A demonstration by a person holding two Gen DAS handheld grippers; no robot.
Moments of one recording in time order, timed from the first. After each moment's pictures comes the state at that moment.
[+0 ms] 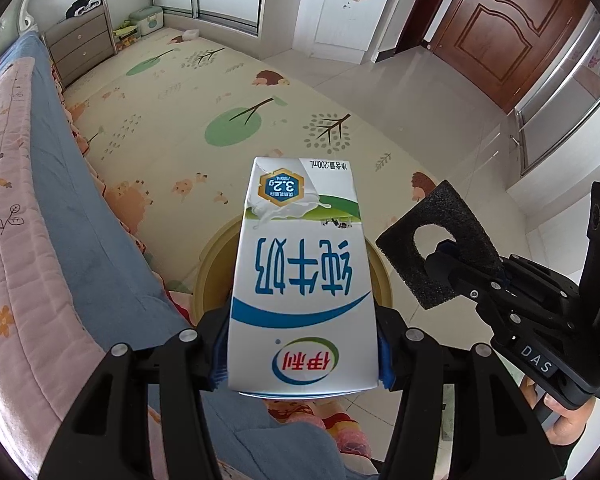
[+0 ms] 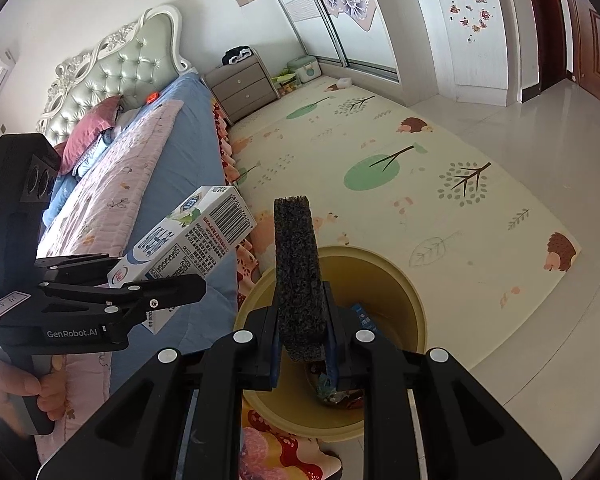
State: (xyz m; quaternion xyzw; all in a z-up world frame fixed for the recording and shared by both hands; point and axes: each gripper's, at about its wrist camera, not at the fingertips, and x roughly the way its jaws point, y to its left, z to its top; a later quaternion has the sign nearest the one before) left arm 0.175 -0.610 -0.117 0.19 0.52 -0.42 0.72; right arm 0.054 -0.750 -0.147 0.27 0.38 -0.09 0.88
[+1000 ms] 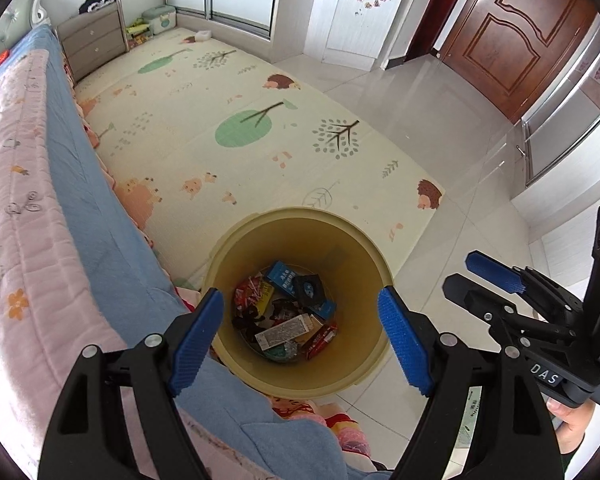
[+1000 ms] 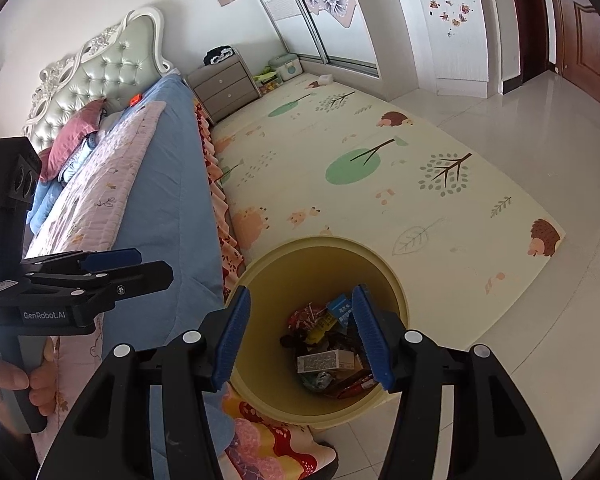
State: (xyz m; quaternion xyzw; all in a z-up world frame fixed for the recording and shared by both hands) left arm 0.174 -0.597 -0.110 0.18 0.51 -0.40 0.74; right arm 0.035 -0.751 -0.144 0.27 0.39 -0.12 0.87
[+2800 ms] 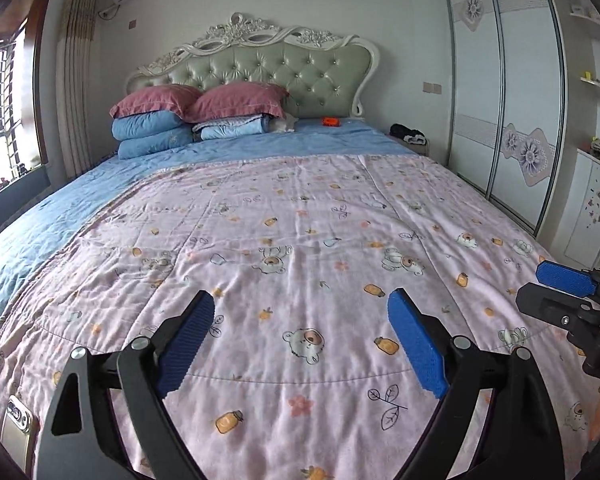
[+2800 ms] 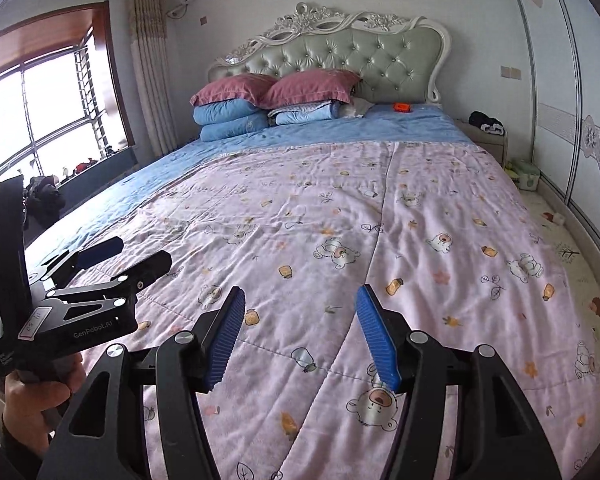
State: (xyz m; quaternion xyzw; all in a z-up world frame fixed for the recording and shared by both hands) left arm 0.250 -0.039 0.012 0.04 0.25 -0.03 0.97; right arm 0.254 -0.262 -0.008 0.04 0.28 0.19 0.94
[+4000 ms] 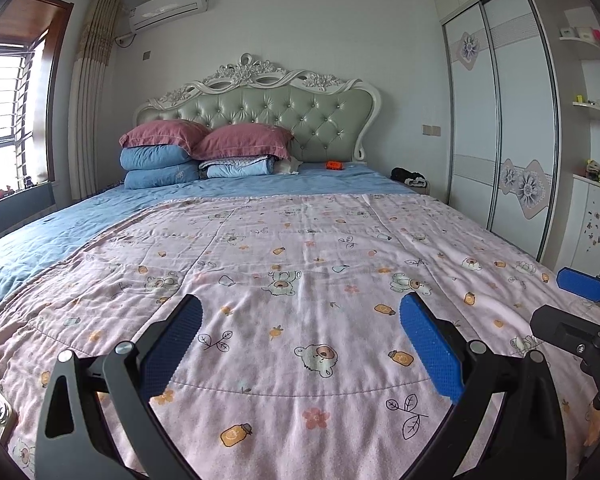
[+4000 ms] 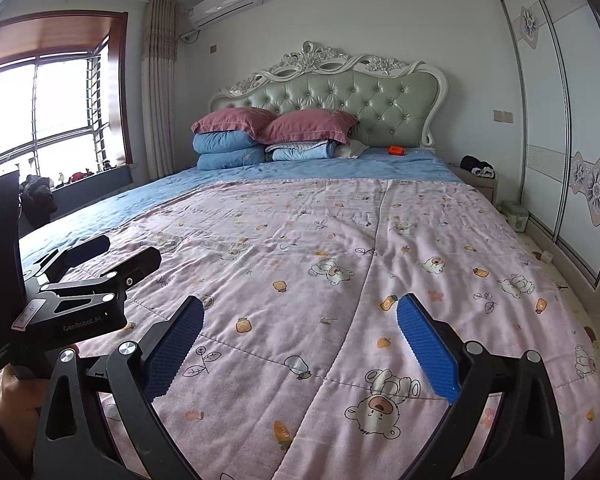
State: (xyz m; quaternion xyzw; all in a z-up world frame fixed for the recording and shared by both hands) left arm 0.233 -0.025 -0.012 0.02 0.17 -0.03 0.99; right arm 0.232 -0.257 -0.037 0.02 0.20 0.17 0.97
